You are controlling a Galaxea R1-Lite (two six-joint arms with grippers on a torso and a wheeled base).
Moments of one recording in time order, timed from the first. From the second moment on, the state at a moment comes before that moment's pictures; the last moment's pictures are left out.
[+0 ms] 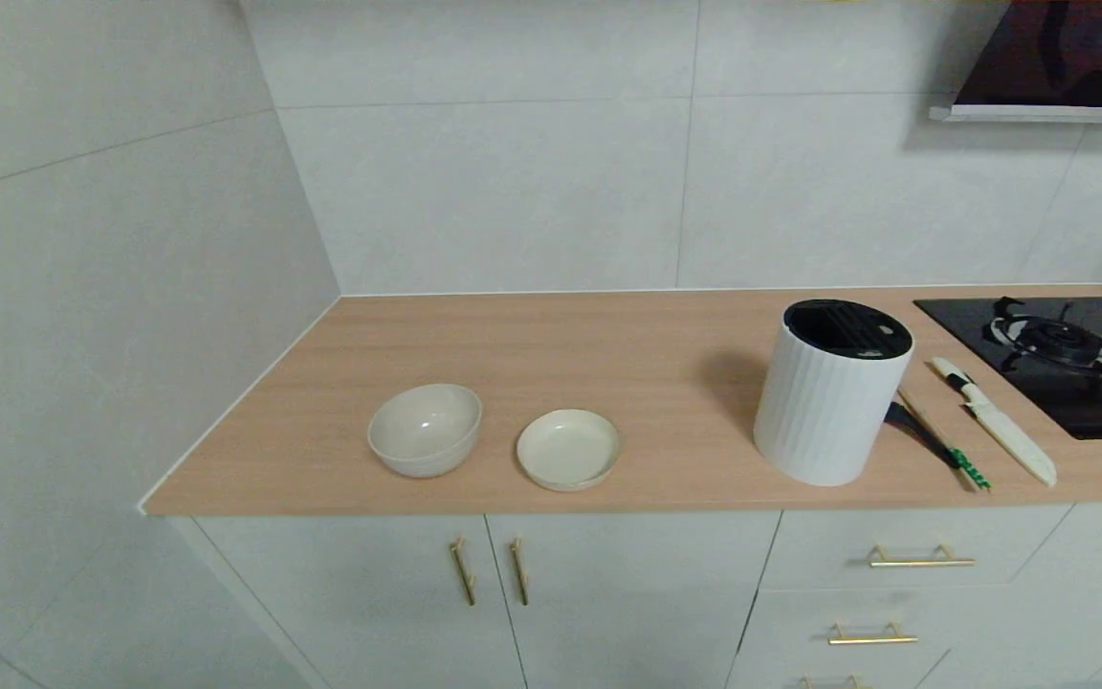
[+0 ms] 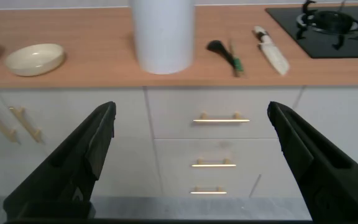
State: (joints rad) left arm 0.00 0.00 0.00 0.00 -0.03 0.01; right arm 0.00 0.00 0.00 0.00 0.00 0.00
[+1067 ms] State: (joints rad) left arm 0.00 0.00 0.00 0.00 -0.03 0.01; right arm 0.00 0.00 0.00 0.00 0.00 0.00
